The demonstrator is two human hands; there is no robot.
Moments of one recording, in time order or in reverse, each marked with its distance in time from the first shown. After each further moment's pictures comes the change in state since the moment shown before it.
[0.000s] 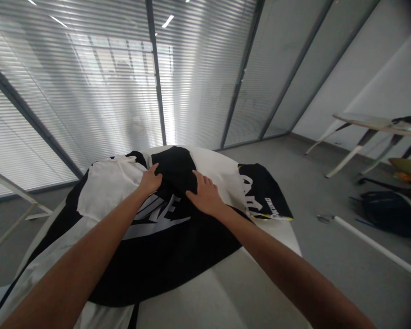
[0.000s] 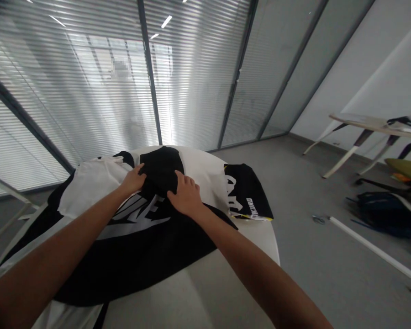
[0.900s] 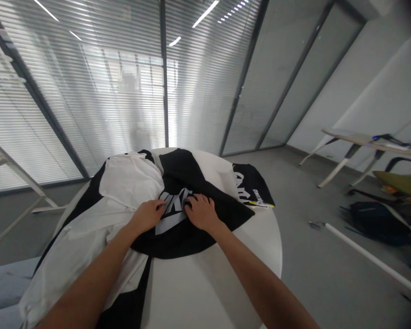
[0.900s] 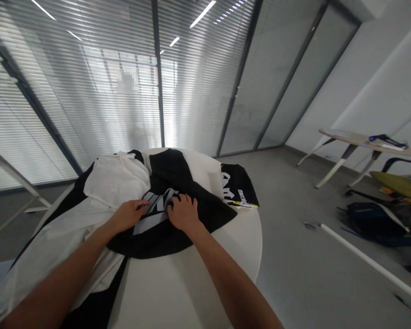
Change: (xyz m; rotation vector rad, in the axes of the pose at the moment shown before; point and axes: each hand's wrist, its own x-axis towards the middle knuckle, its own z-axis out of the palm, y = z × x) left_hand -0.173 -0.012 -0.047 0.158 -0.292 0.180; right_hand -0.102 -0.035 0.016 -0.272 -0.118 -0.066
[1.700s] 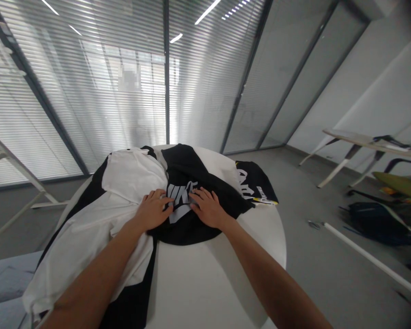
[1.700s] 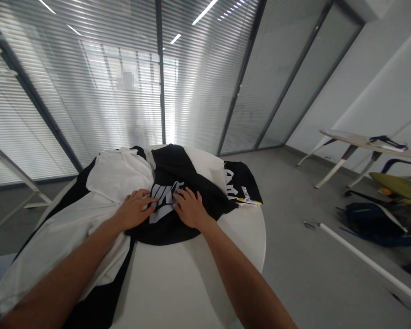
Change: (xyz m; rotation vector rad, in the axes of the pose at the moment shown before) left_hand -0.007 -0.006 0.012 0.274 0.114 0.188; right_hand -0.002 0.022 0.001 0.024 -0.015 -0.207
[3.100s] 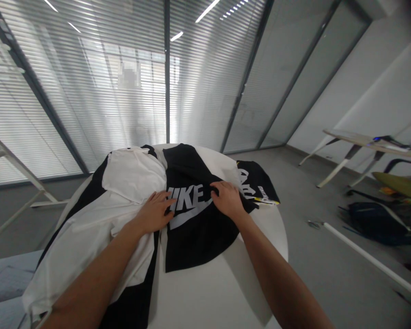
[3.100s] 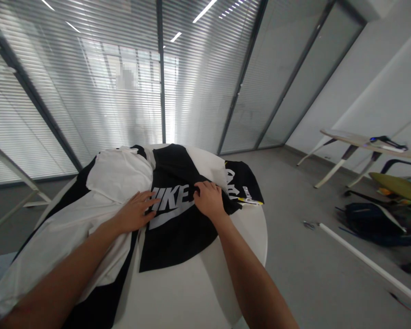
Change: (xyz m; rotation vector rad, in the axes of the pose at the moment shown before) left_hand -0.004 -0.007 0.004 -0.043 -0.032 0.184; right_hand 0.005 0.032 -0.033 -0.068 0.209 0.281
